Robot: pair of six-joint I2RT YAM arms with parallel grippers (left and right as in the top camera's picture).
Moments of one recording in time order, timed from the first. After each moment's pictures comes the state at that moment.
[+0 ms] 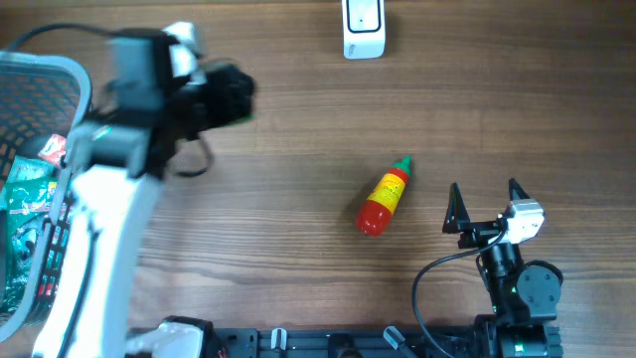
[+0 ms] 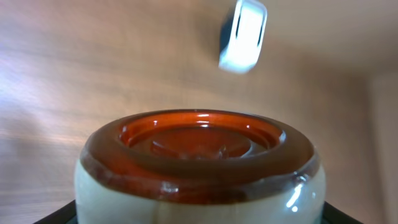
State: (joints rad) left arm -0.20 1.43 1.51 -0.94 0.21 -0.47; right arm 0.02 0.02 0.01 0.00 -0.08 0.07
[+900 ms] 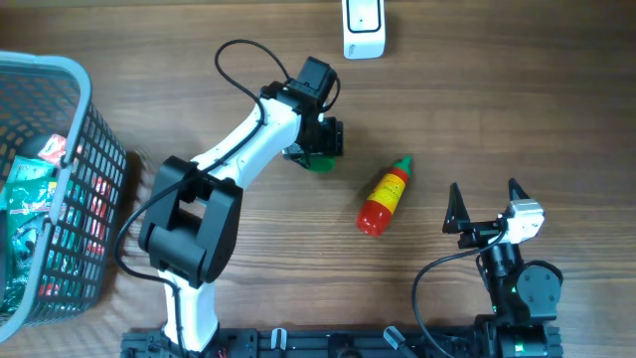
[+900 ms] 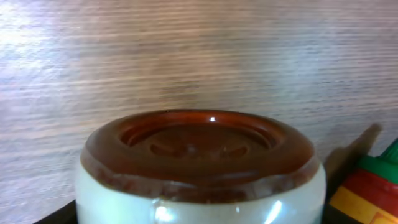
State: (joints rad) left arm -0.49 2.04 1.51 -0.80 0.13 -0.47; right arm 0.02 0.02 0.01 0.00 -0.08 0.07
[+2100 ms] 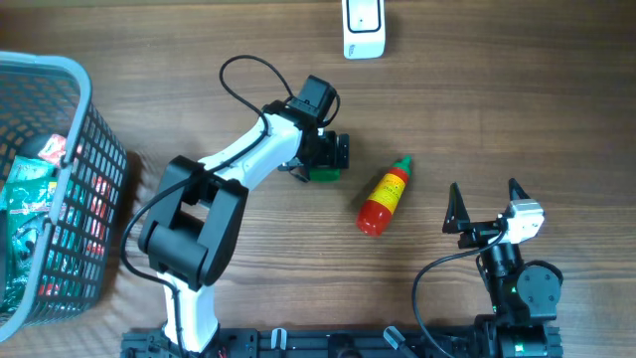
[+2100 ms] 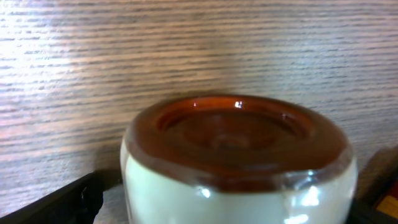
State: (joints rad) left arm -0.50 2.03 1.37 -0.67 0.13 -0.47; right arm 0.02 0.02 0.01 0.00 -0.08 0.07
